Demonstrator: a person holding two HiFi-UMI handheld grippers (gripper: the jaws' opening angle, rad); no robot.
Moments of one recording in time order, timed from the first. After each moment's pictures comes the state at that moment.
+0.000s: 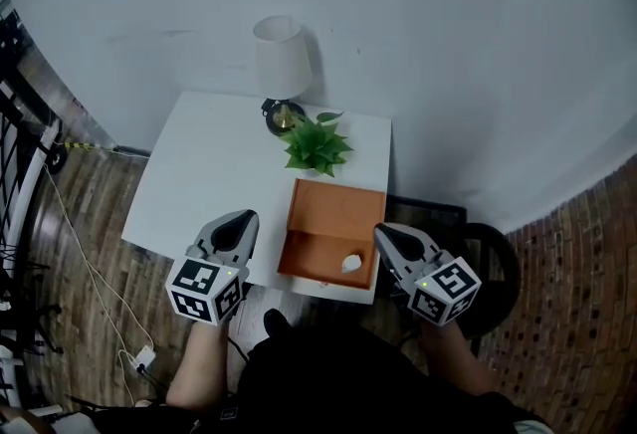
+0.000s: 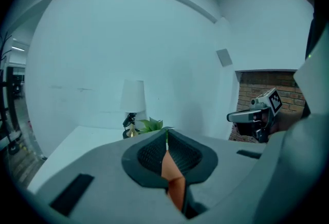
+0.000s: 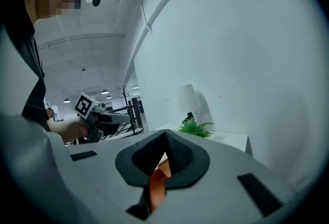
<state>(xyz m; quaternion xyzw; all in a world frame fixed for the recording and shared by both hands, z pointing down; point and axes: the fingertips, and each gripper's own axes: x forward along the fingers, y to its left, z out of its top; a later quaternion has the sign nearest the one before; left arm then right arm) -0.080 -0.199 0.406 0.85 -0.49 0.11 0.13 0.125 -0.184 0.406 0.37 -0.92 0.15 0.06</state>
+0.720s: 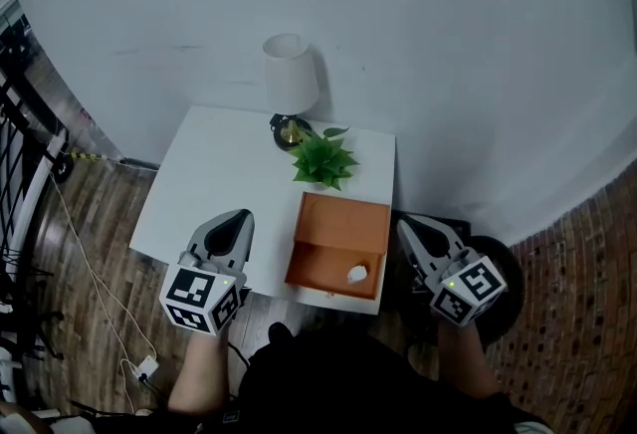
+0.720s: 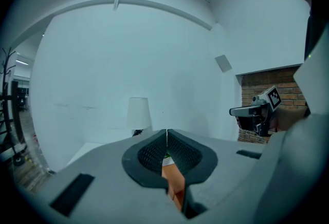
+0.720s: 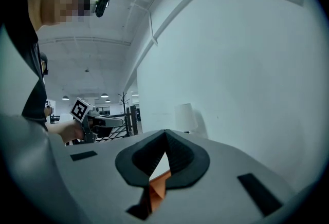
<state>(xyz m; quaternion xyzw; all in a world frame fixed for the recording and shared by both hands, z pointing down) -0.096 -0.196 0.355 0.85 -0.52 0.09 0.07 0.145 -0.196 0.347 0.38 -0.92 0.09 0.01</state>
